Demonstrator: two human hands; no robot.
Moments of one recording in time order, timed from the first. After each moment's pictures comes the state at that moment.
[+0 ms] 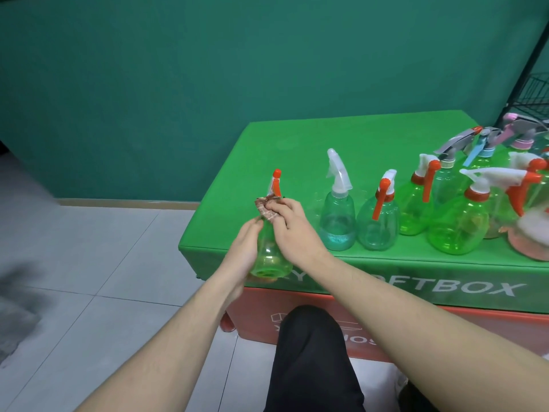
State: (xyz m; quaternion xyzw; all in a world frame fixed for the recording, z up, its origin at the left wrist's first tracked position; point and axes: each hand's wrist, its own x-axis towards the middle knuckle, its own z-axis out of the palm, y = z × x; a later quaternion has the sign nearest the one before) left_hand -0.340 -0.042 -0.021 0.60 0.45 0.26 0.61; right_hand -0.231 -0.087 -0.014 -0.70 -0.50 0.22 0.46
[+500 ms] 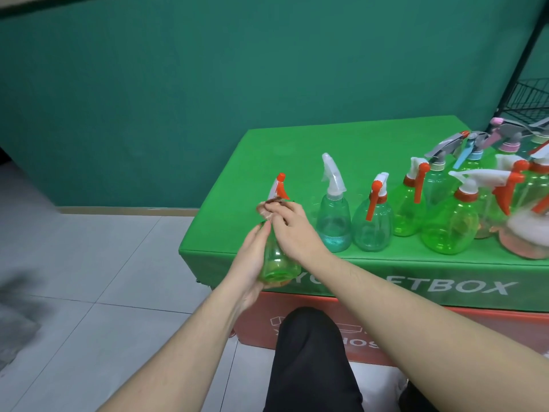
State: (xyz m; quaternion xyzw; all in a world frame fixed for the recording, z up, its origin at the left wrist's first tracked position) left_hand -0.333 -0.065 -0.016 0.49 0.42 0.26 0.72; right_hand -0.224 -0.090 -0.009 -0.69 -0.46 0.27 0.49
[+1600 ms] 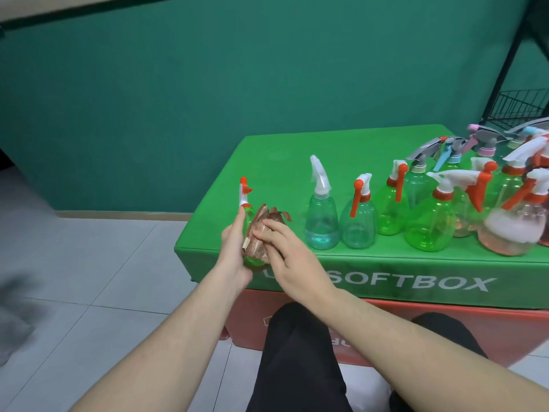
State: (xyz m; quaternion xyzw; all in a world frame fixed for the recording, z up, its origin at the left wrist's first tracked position) left_hand -0.327 -0.061 -0.012 0.35 0.43 0.35 0.75; right_hand -0.238 -0.151 -0.045 -0.62 -0.60 0.10 0.50
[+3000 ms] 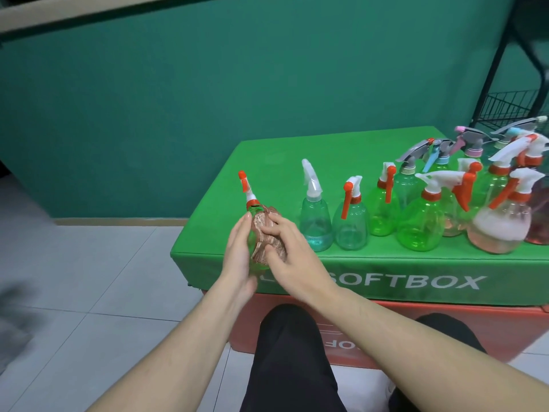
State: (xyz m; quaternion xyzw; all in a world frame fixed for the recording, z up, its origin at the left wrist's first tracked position) left_hand -0.316 -0.080 -0.022 0.40 0.35 0.40 0.75; right_hand -0.230 -0.164 -0.032 -0.62 -0.56 0.14 0.53
